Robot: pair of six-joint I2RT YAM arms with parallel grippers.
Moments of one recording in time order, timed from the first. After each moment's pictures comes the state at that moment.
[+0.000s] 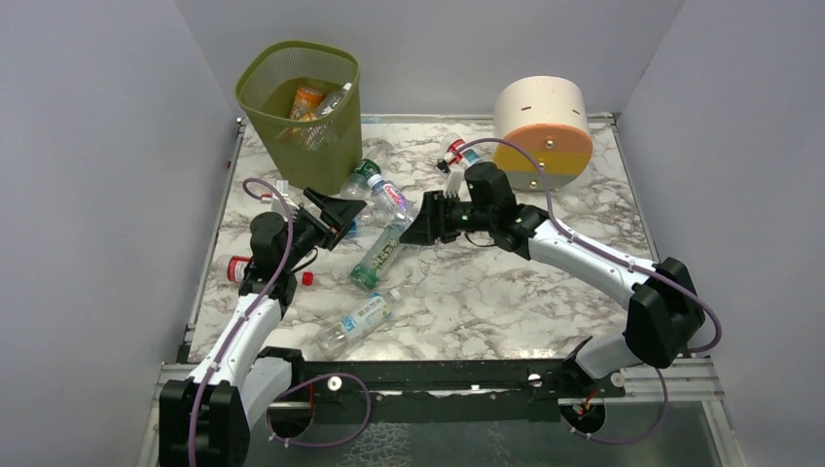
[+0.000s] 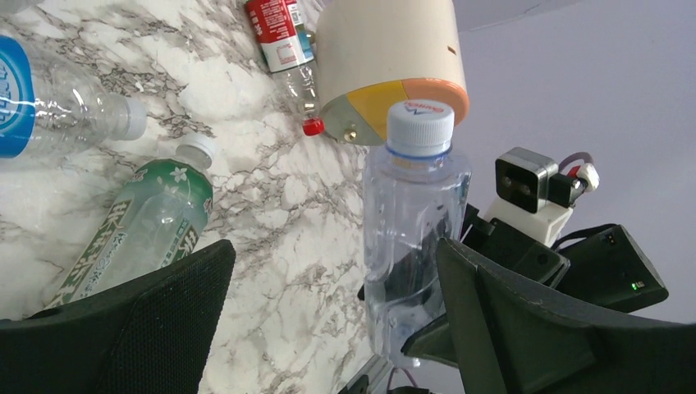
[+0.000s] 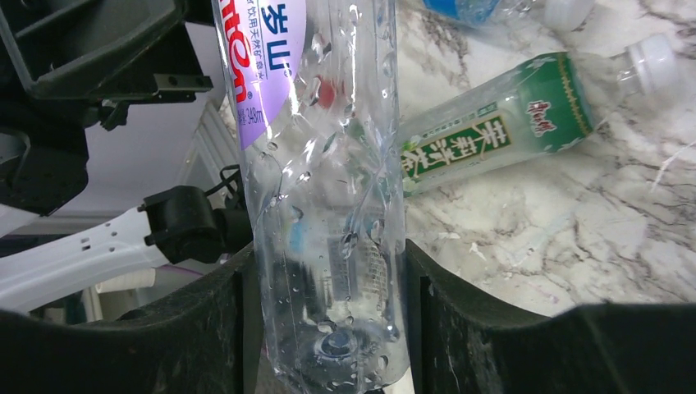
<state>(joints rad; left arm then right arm) -0.11 0.91 0.44 0.31 0.49 -1.15 0.71 1.48 1.09 -0.10 -0.48 0.58</state>
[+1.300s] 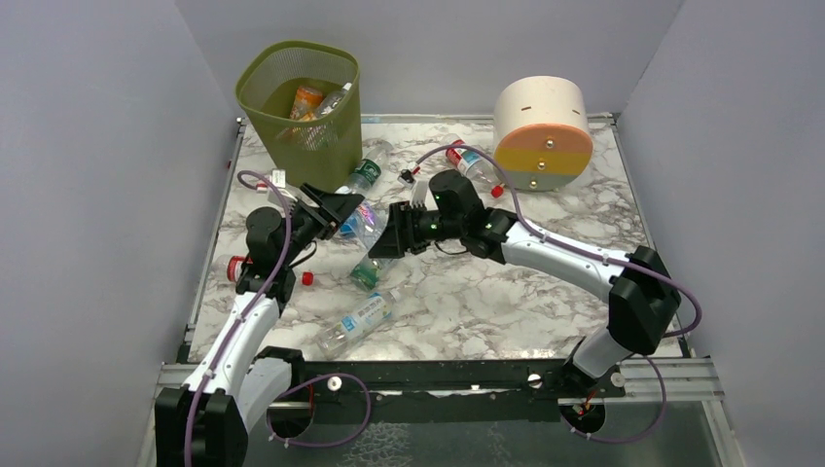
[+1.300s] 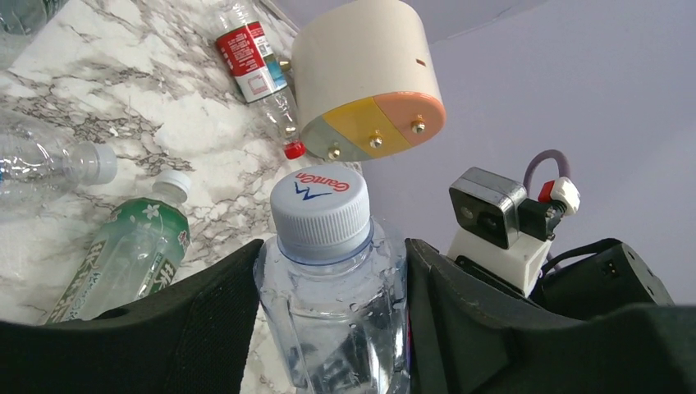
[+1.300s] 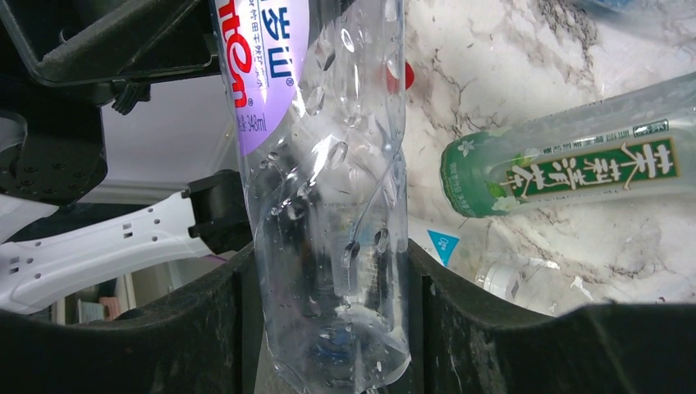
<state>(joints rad) -0.13 0.90 0.50 0.31 0.46 -1.10 0.87 1.59 1.19 -0.06 -0.47 0.66</state>
